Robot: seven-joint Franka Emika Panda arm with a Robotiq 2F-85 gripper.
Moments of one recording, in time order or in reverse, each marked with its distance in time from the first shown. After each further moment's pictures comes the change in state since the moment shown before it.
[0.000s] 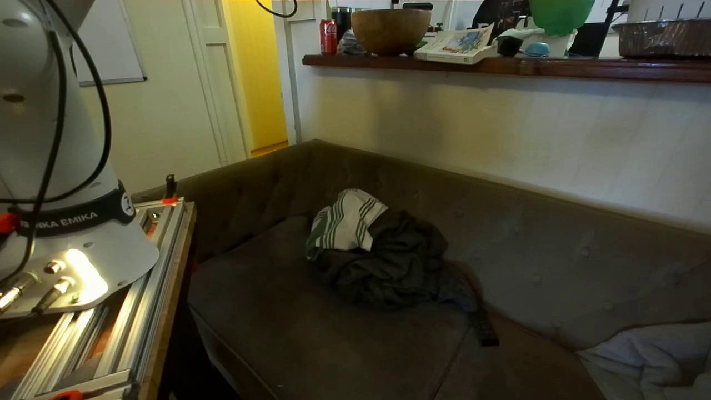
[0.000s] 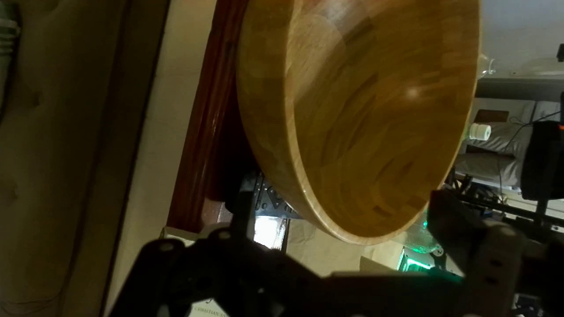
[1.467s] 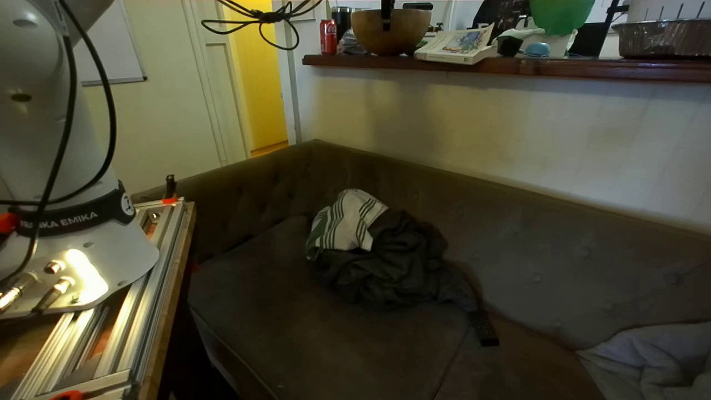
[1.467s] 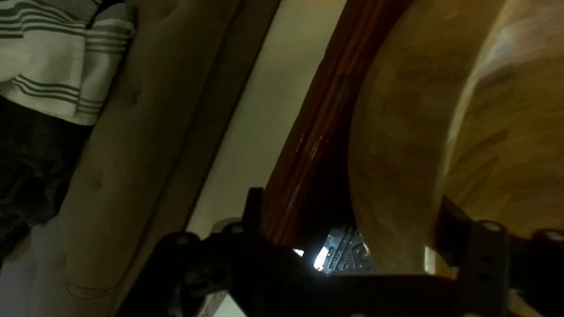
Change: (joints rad) arm 0.051 0.126 -0.034 0.149 -0.078 -0.246 -0.055
